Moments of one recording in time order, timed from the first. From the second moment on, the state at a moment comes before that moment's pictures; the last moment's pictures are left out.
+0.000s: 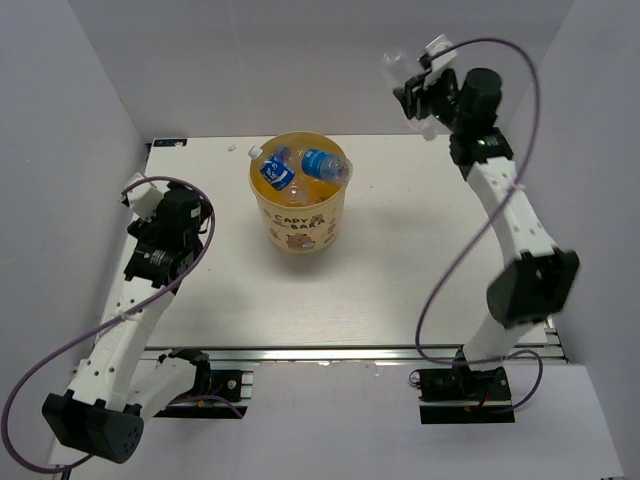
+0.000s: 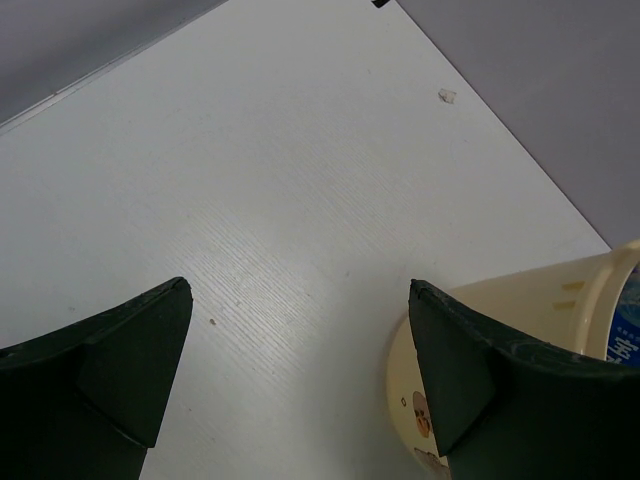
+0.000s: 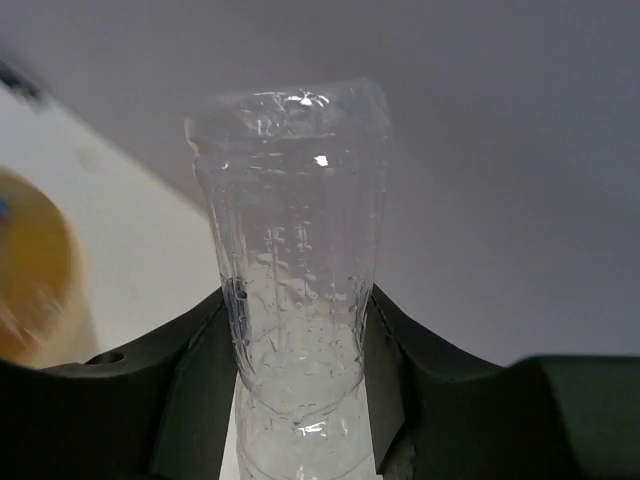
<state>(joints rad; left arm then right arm) -0.27 0.98 1.02 -0.59 -0.75 -0.80 0.19 1.78 1.77 -0.07 -0.39 -0.34</state>
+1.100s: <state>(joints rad) -0.27 0.77 0.92 -0.68 -0.64 -0.80 0.71 1.71 1.25 0.78 -0.53 0.24</state>
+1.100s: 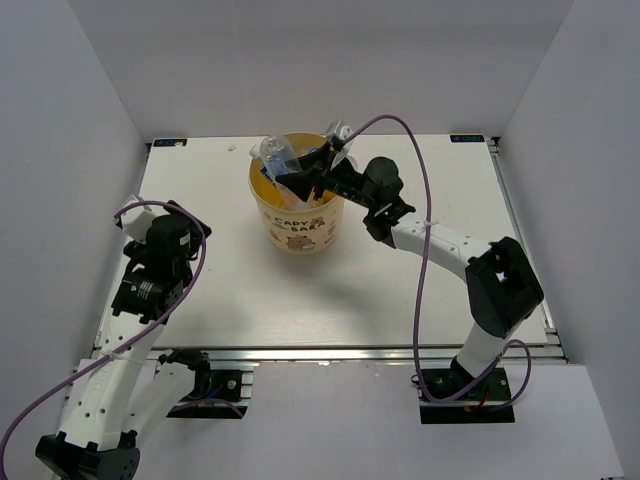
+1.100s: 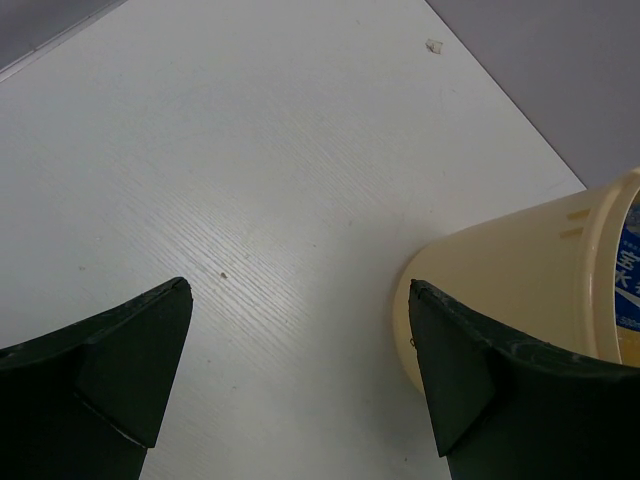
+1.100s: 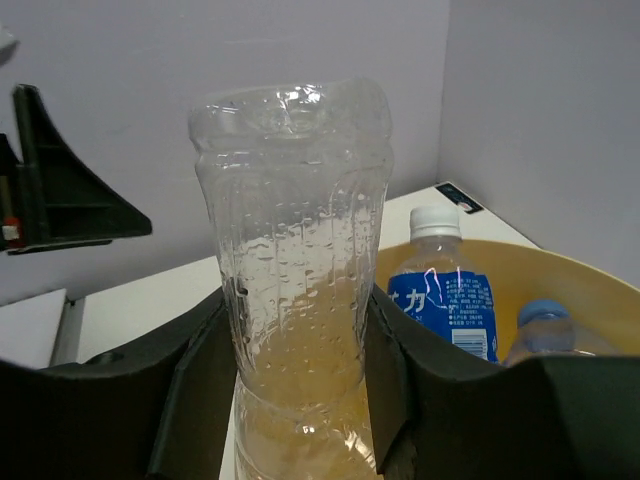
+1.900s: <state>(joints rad) -0.27 0.77 0.92 -0.68 -0.64 -0.80 0.71 1.64 1.41 0.46 -0.45 0.12</state>
